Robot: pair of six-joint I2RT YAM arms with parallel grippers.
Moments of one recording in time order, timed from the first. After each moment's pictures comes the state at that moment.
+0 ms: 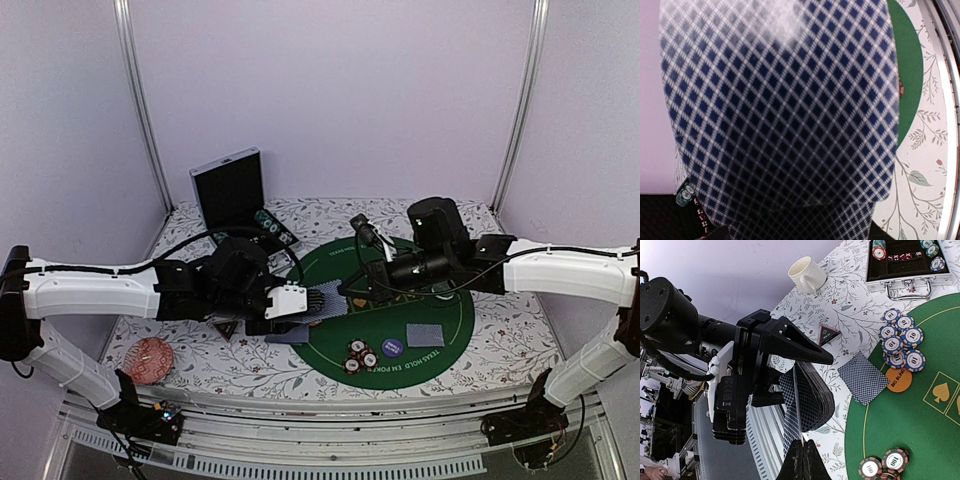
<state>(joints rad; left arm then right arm) -1.01 1.39 0.89 -0.25 -0.06 0.68 0.89 1.45 1.04 -0.11 -0.51 0.46</state>
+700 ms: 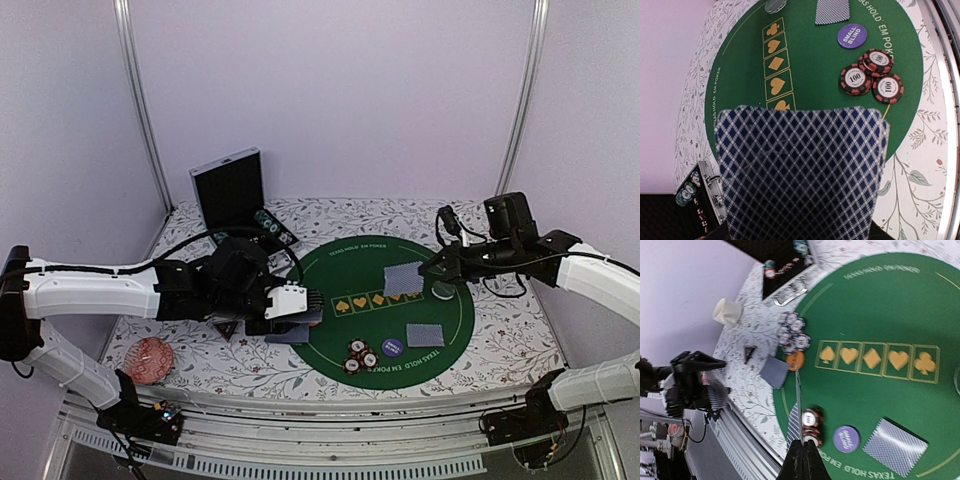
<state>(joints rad) -1.01 1.39 0.89 -0.25 -0.06 0.68 0.53 1.16 0.90 -0.39 -0.51 0.46</state>
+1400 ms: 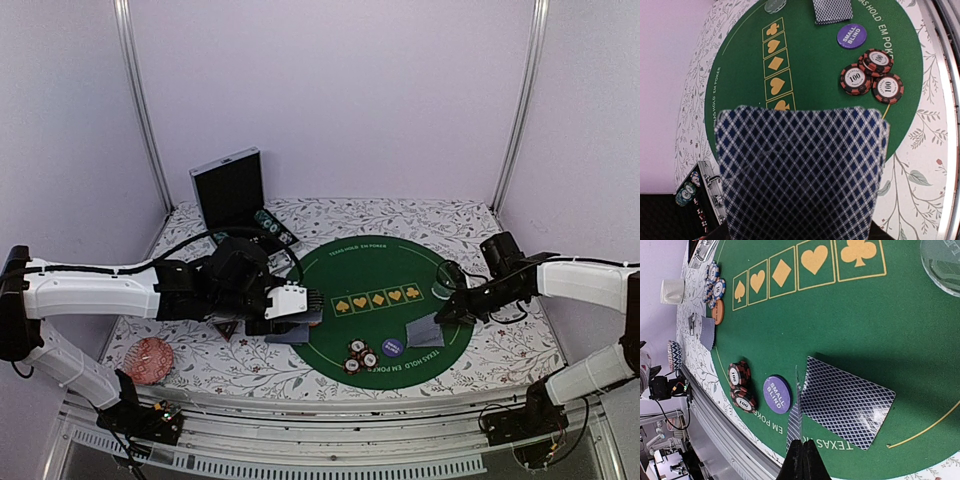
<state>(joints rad) -1.01 1.39 0.89 -0.25 -0.06 0.68 0.31 1.32 0.69 -0.50 -0.61 0.34</state>
